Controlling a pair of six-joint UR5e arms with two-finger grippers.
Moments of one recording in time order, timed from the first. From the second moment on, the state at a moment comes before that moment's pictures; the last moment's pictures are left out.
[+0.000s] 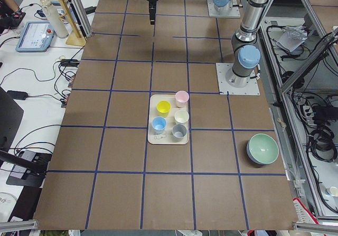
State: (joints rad) left arm -1.57 -1.65 -1.49 -1.54 1.58 -0.04; right arm 1.15 -1.58 1.66 -1.68 -1.50 -0.48
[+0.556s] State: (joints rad) left arm -1.58 -1.65 -1.49 -1.54 1.58 -0.04; right arm 1.44 -1.70 1.67 -1.55 -1.51 -0.12
